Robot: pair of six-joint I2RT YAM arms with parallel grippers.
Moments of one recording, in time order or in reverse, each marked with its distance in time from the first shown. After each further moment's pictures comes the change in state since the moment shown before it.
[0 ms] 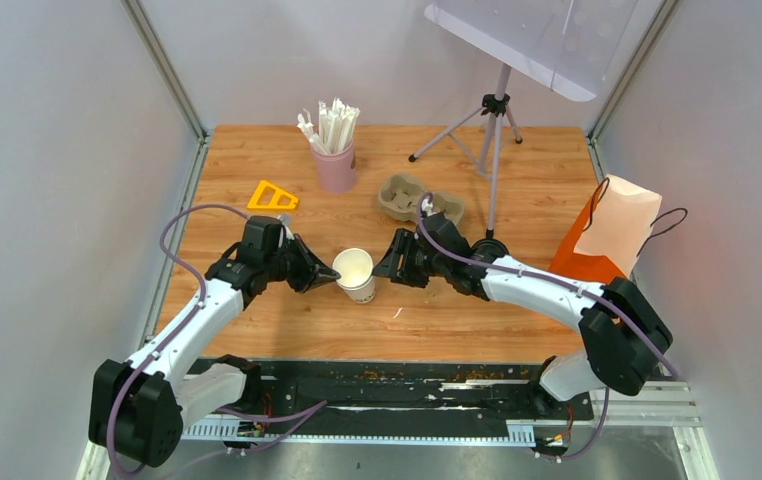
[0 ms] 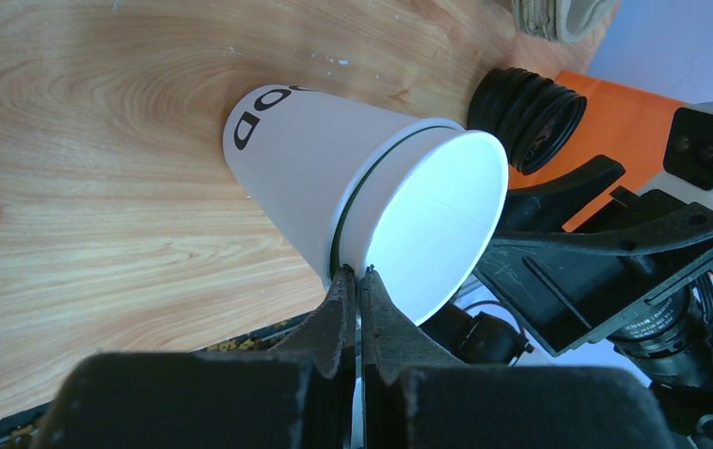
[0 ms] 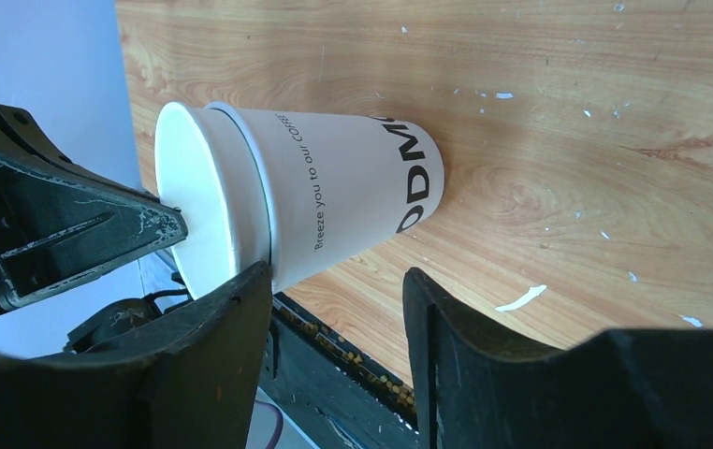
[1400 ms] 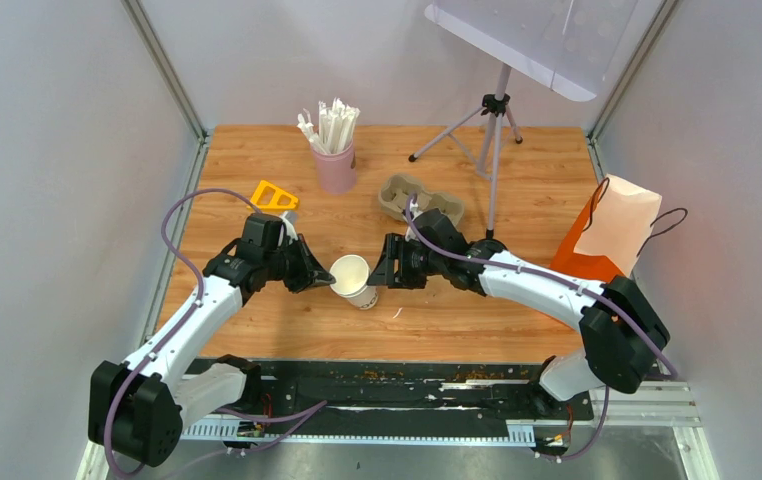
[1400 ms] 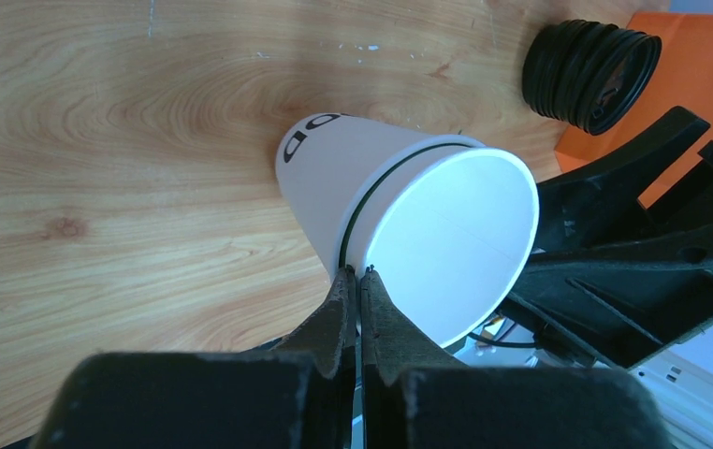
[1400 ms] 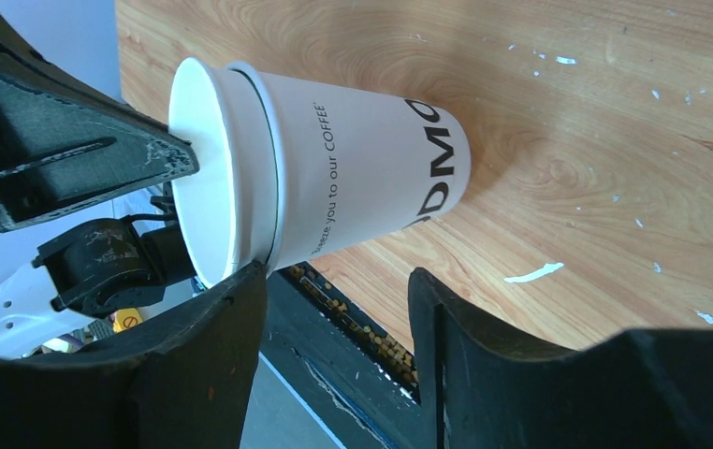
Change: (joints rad) left arm -0.008 0.002 0.053 -0.105 -0.018 0.237; right arm 0.008 0.010 0.067 -0.095 -0.127 -0.150
